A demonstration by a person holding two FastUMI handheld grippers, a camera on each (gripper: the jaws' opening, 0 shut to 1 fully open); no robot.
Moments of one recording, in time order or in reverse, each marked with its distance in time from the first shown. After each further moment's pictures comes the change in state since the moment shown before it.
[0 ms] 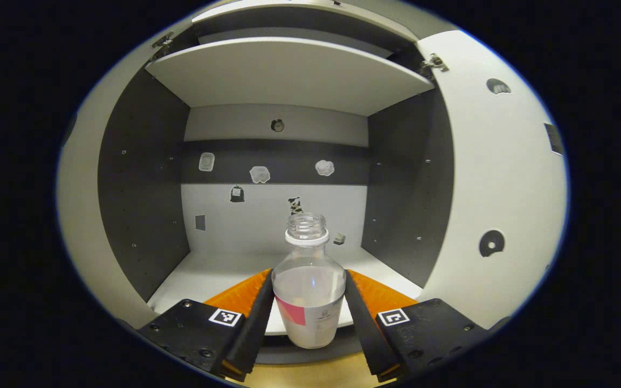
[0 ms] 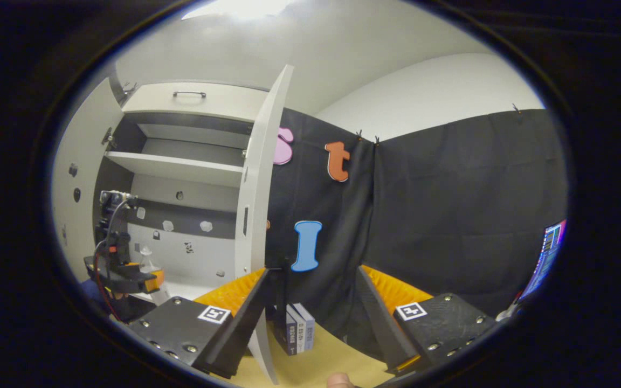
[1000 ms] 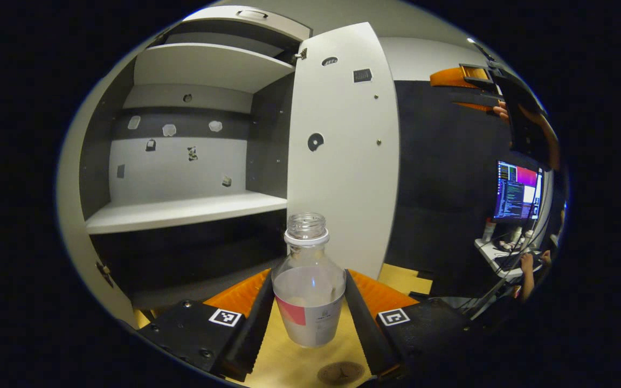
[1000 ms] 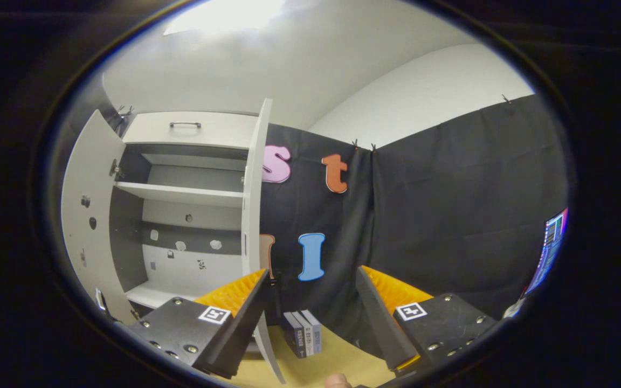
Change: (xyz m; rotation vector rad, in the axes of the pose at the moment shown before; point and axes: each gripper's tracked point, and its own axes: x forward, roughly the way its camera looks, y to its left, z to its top) left arm -0.182 -0.110 -0.176 0.012 0.104 -0.579; right arm -0.034 -0.034 0.035 0.081 -0.044 0.026
